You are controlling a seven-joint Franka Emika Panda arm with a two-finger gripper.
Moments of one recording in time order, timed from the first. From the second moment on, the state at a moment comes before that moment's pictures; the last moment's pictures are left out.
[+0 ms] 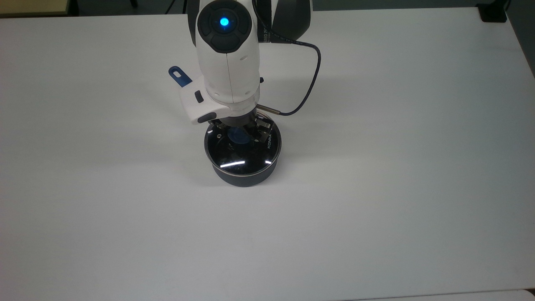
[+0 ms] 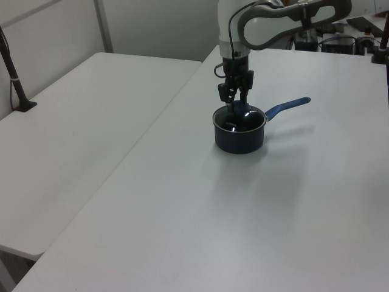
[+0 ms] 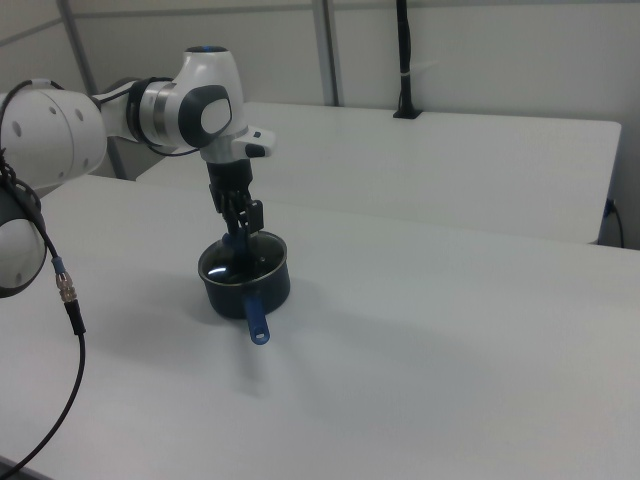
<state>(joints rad) 0.07 0.52 0.02 -1.34 -0.02 1.83 0.44</state>
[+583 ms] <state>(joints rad) 0.08 0.51 0.02 -1.33 -0.02 1.83 0.44</state>
